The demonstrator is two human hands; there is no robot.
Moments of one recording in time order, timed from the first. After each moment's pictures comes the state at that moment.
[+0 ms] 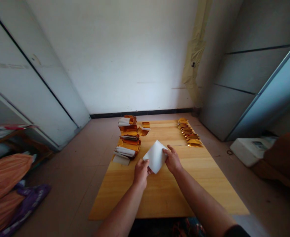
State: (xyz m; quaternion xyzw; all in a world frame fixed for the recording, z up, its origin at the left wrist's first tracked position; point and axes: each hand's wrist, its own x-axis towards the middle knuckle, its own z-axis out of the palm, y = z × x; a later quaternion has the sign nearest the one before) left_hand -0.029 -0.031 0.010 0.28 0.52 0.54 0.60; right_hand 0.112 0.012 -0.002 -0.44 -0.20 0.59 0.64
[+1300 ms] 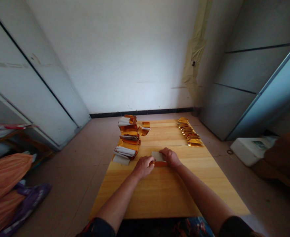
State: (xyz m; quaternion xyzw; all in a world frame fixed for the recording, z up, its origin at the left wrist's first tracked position) left_hand -0.055 0.004 0.004 0.84 0.47 0.17 0.20; right_hand 0.144 0.032 -0.017 -0.55 -0.78 0.18 0.23
